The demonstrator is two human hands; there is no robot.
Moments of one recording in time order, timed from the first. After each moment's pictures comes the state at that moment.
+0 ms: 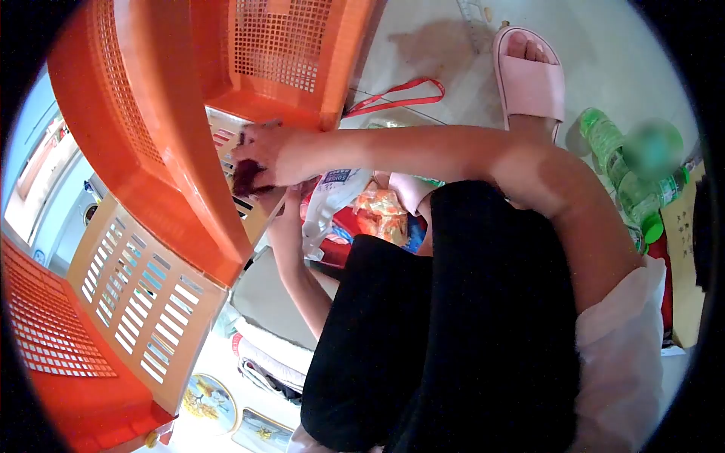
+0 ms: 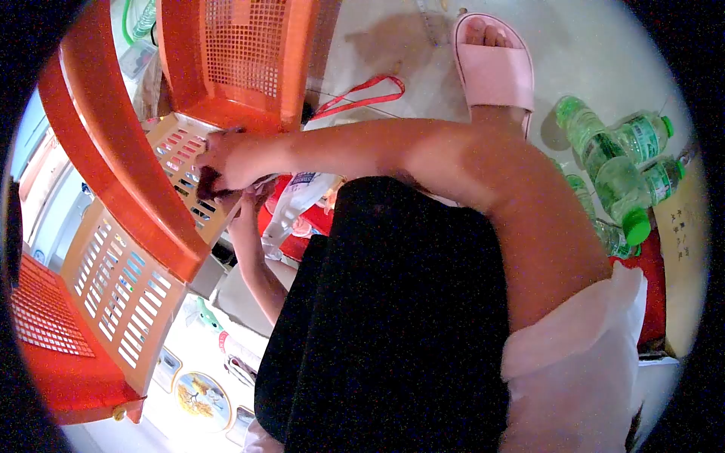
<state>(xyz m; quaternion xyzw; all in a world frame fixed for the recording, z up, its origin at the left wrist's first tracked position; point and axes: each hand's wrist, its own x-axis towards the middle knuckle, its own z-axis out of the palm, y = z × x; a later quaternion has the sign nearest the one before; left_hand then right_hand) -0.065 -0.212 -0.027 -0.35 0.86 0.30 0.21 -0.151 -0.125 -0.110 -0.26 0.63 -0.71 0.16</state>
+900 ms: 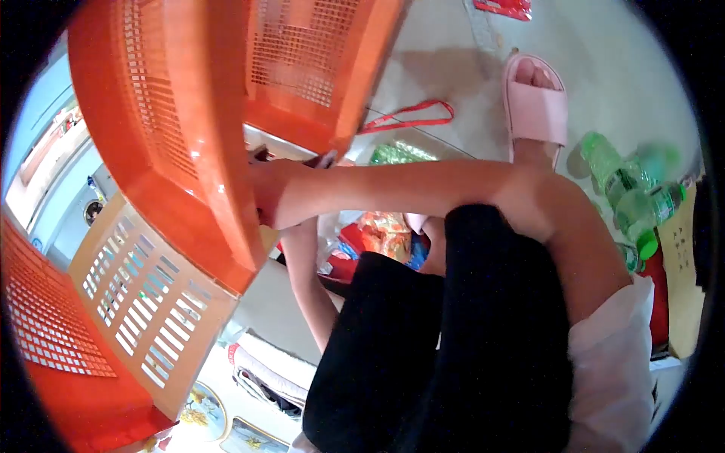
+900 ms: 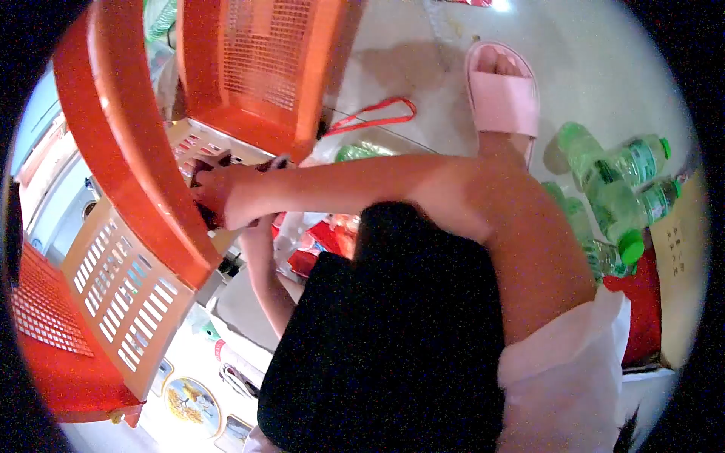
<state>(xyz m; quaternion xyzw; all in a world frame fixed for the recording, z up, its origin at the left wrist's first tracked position) -0.063 -0.204 -0.028 -0.32 0.89 0.25 0.21 -0.154 -0.118 -0.067 -0.33 0.59 -0.70 0.23</state>
